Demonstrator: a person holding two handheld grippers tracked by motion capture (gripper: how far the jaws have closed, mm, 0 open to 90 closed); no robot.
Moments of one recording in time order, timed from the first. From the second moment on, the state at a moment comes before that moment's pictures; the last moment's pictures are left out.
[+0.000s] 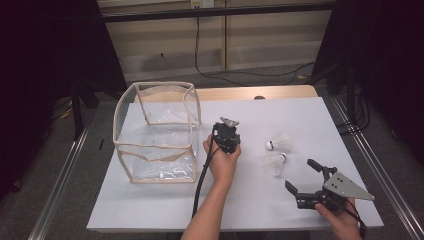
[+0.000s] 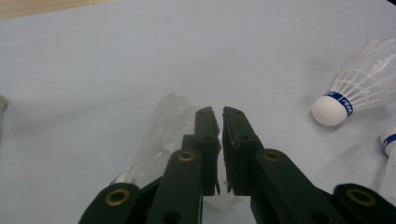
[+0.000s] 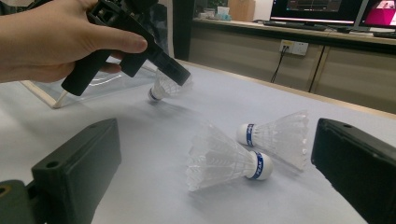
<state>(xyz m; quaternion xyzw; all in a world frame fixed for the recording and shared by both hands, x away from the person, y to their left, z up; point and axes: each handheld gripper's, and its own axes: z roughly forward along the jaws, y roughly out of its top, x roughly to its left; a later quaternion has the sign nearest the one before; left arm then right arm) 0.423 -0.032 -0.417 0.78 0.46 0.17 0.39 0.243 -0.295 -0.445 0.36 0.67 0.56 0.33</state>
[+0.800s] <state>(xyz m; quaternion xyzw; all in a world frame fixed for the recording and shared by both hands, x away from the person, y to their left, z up) 0.426 -0.036 -0.422 0.78 0.47 0.16 0.38 0.242 -0.296 -0.445 0.36 0.67 0.56 0.33</state>
